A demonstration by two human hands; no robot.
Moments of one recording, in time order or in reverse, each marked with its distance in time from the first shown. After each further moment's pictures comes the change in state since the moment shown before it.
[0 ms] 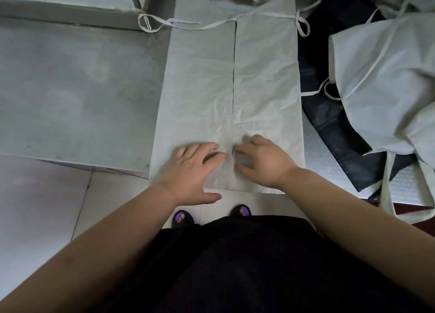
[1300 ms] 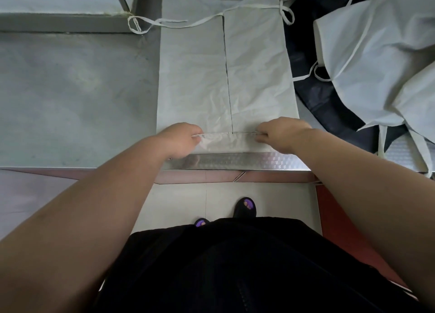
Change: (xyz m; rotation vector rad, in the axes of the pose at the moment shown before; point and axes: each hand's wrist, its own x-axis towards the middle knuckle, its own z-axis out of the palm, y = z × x) left_hand 0.032 -0.027 -0.062 -0.369 -0.349 -0.356; right_hand 0.001 0.008 -0.036 -0.254 -0.215 0.314
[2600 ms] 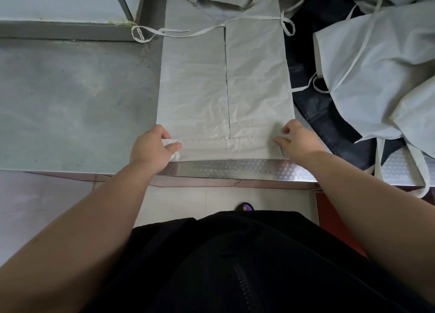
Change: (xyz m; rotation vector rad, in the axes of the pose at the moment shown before) left_hand 0.001 -0.045 0.022 -0.277 0.539 -0.248; right_hand 0.003 0.039 0.028 0.676 0.319 0.229
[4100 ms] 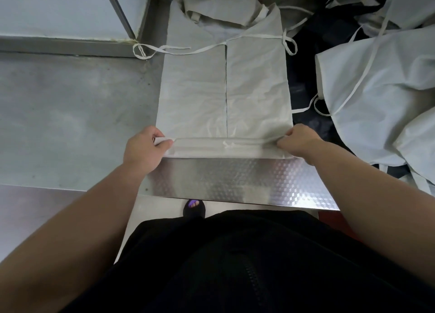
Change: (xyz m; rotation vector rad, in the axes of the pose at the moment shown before) left_hand 0.034 0.014 -0.011 -0.079 0.067 -0.033; right_hand 0.049 -0.024 -0.034 0.025 -0.115 0.133
